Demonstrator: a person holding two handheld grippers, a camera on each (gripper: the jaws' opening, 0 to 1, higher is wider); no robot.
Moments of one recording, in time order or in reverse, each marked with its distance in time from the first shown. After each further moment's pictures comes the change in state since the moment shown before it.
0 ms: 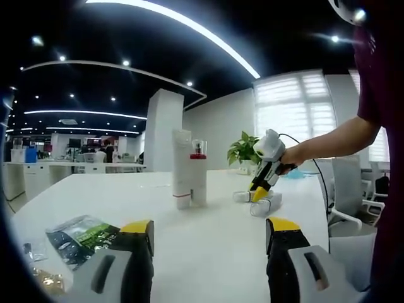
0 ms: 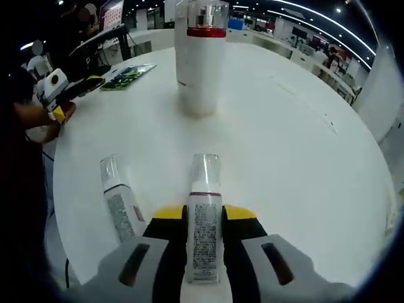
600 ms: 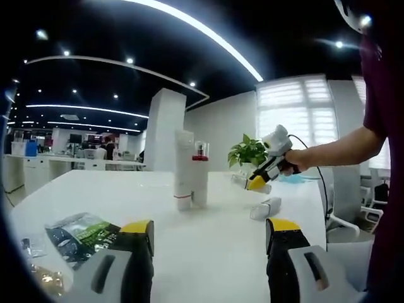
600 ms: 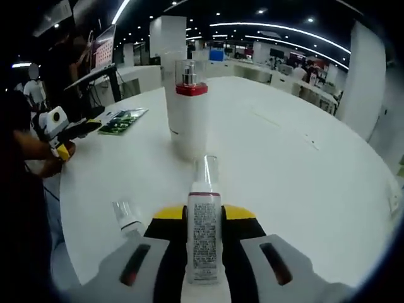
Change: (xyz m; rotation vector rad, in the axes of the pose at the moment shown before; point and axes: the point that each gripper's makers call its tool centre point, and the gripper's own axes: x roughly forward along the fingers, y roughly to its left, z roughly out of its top) left arm -0.004 0.006 0.009 -0.053 -0.030 0.015; right arm -0.034 0.003 0.046 0.089 -0.271 -0.075
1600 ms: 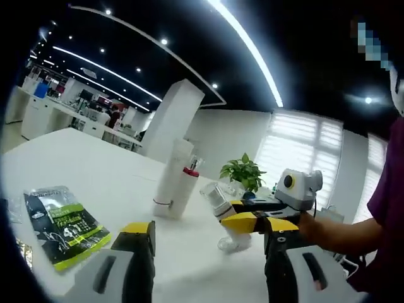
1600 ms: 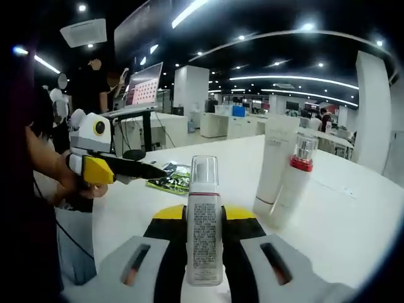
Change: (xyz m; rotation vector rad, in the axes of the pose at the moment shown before) left arm 0.016 -0.034 0.036 -0.377 0.032 -0.075; right arm 0.027 0.163 0.083 -0.123 -0.391 0.103
